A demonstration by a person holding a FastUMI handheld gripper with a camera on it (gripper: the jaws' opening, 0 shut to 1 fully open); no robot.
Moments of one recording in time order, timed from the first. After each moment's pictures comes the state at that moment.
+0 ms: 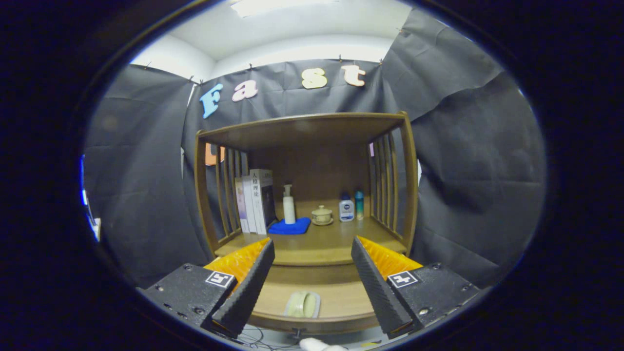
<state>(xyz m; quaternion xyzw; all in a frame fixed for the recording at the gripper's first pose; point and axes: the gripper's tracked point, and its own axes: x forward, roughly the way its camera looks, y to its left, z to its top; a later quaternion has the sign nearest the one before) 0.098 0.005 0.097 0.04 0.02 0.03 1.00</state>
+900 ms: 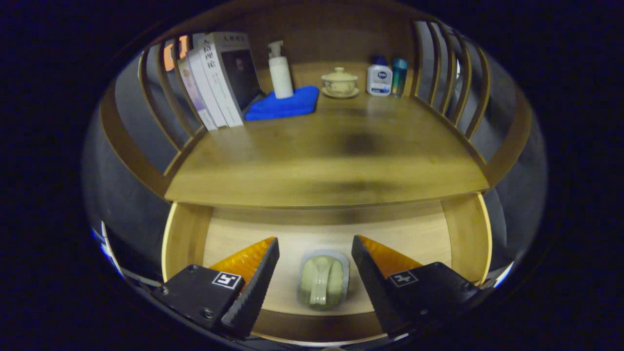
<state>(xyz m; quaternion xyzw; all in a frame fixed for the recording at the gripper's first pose) 0.210 0.038 -0.083 0.03 0.47 0.01 0.88</state>
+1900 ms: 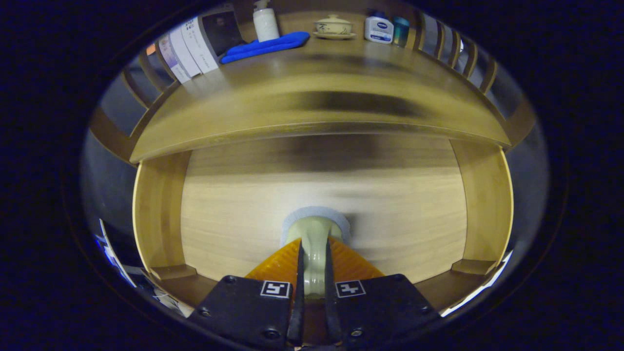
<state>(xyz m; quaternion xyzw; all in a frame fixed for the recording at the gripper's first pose) 0.174 0.036 -0.121 0.04 0.56 0.00 0.83</state>
